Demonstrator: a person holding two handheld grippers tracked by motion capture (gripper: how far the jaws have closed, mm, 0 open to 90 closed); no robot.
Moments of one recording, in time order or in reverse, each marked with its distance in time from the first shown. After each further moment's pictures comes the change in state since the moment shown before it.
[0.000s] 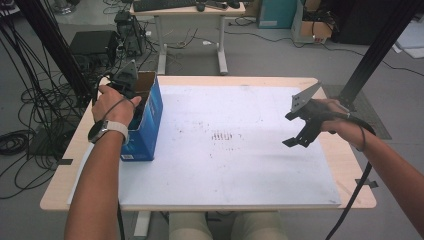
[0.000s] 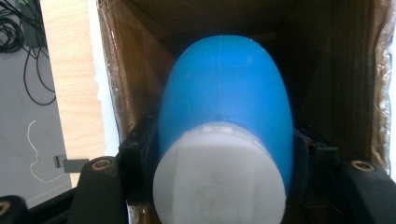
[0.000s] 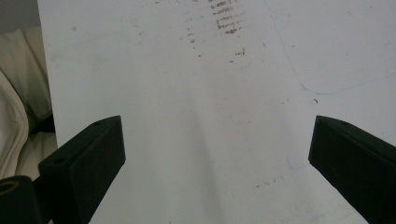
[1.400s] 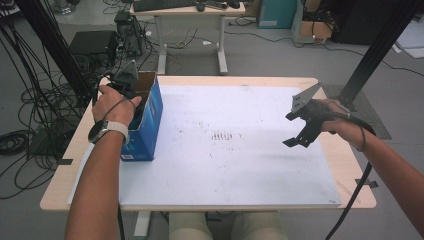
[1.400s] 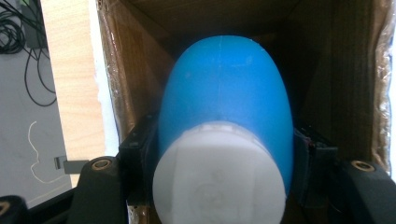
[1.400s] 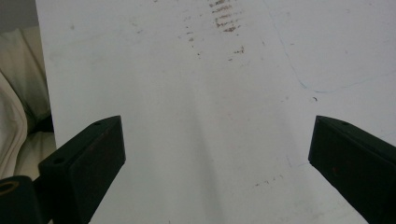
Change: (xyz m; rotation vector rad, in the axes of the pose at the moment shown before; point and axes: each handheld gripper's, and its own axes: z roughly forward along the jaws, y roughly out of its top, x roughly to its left) left arm 0.000 0.000 0.001 -0.010 0.004 0.005; right arm -0.003 -0.002 0.002 -0.018 0.000 -0.028
